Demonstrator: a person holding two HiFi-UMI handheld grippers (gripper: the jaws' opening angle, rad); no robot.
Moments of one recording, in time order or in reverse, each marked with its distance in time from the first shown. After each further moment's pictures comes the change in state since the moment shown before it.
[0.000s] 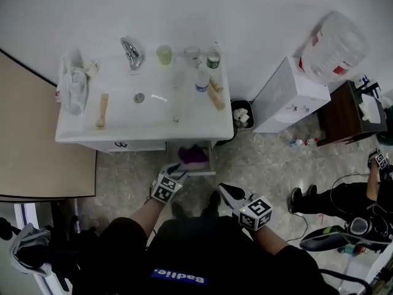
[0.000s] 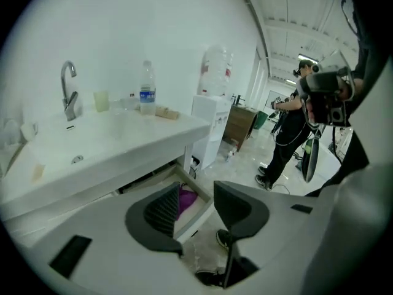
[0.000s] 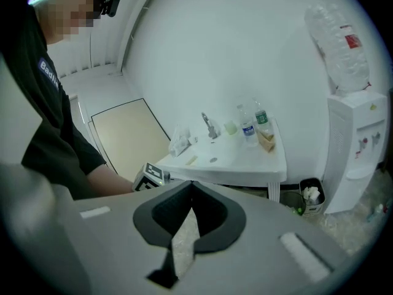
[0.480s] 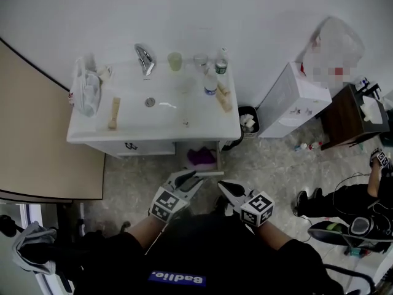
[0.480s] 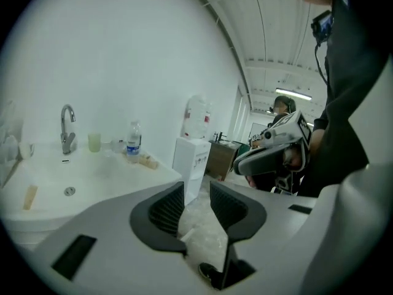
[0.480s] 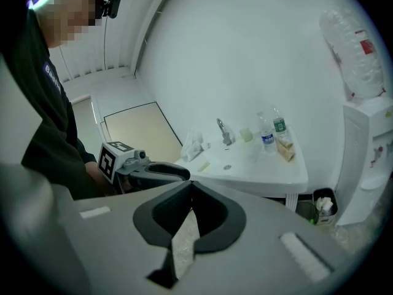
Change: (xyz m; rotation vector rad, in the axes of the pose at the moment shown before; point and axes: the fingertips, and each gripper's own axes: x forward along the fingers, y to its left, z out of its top) left arm -0.135 -0.071 0.094 0.005 -0.332 -0.136; right arm 0.013 0.056 0.019 -0.065 -0.049 0.089
